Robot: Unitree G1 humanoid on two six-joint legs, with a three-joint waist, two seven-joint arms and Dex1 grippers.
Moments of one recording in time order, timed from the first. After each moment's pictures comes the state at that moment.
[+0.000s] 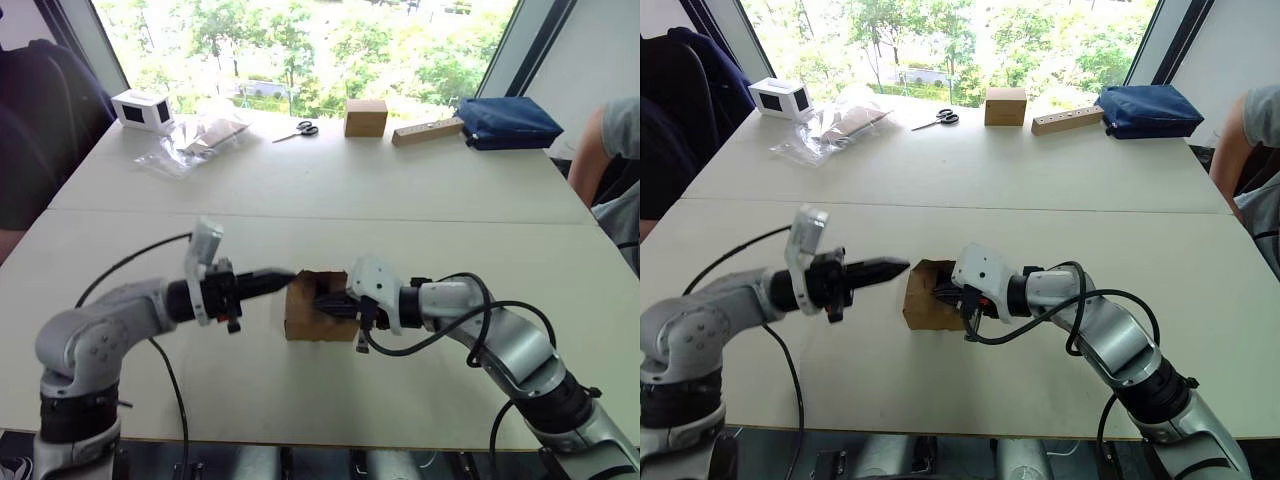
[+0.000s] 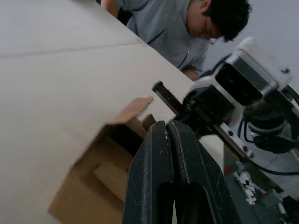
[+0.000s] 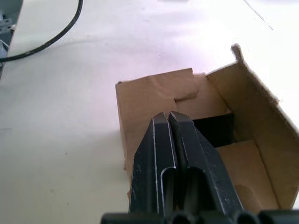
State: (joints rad) left arm -0.25 0.55 0.25 -0.46 -0.95 1.17 -0.85; right arm -0.43 -0.60 0.36 -0.50 0.34 0.71 0.78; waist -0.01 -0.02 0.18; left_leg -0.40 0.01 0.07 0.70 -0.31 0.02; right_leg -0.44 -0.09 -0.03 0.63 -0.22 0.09
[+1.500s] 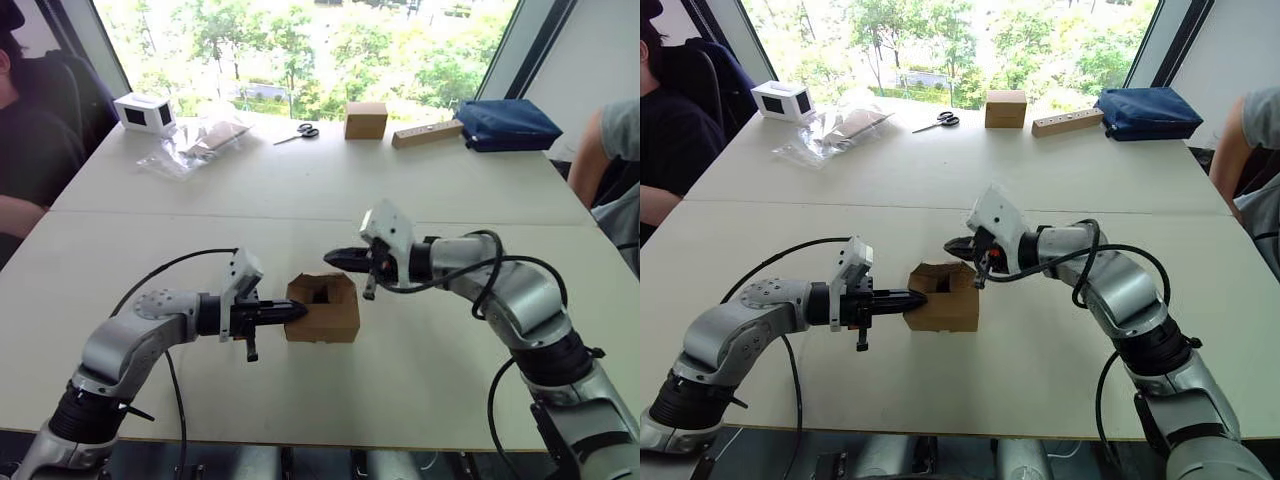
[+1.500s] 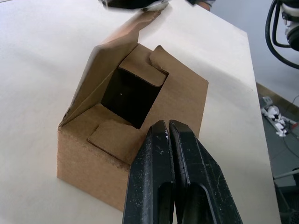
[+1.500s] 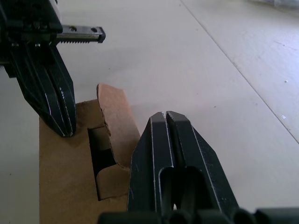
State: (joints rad) left arm -0.28 0.65 -0.09 -0.33 -0.66 0.78 -0.96; right arm -0.60 -0.61 0.30 -0.35 0.39 0.75 0.80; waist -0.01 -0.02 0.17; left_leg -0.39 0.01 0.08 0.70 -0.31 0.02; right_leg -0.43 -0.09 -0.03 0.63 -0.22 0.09
